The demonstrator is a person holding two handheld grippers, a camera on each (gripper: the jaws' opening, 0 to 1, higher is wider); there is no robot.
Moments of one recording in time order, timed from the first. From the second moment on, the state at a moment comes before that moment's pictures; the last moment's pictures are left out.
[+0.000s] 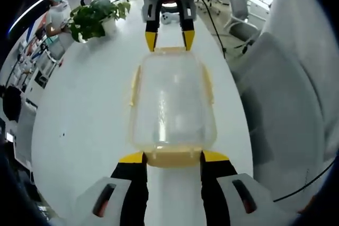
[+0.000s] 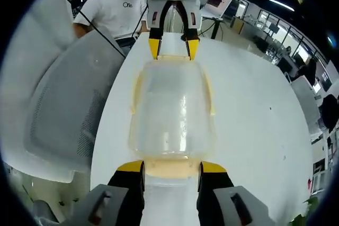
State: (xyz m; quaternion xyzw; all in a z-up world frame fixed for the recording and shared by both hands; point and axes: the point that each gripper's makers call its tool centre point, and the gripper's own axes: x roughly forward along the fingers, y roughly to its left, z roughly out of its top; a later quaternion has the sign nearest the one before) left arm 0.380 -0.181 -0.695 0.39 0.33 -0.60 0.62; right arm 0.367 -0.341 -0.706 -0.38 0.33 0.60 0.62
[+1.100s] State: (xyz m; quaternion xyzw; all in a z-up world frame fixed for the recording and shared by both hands) left arm 0.376 -0.213 -0.720 0.38 0.33 -0.62 0.61; right arm 0.361 -0.373 -0.727 -0.37 0.36 0.60 0.61
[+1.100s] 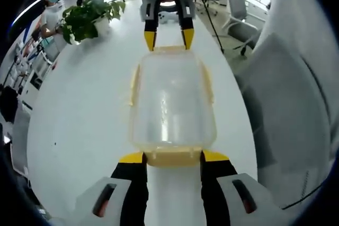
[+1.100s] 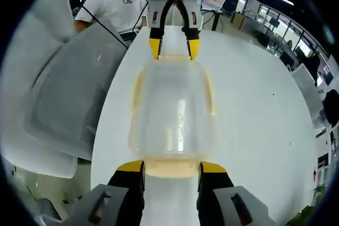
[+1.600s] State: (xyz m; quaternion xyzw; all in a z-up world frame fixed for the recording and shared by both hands) left arm 0.375 -0.212 -0.730 0.38 0.34 -0.61 0.61; right arm 0.363 -0.372 -0.733 -0.38 0.36 0.60 0.61
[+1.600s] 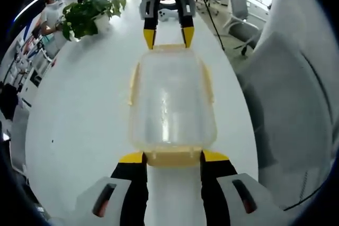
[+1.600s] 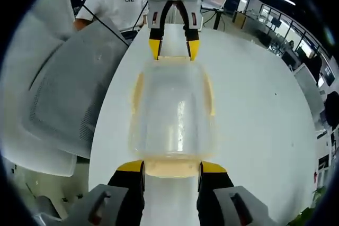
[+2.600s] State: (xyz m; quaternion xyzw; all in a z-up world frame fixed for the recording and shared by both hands) left arm 0.377 -0.214 -0.741 0.38 0.34 -0.62 0.60; right arm 0.363 -0.375 -0.745 -0.37 0.36 0.60 0.61
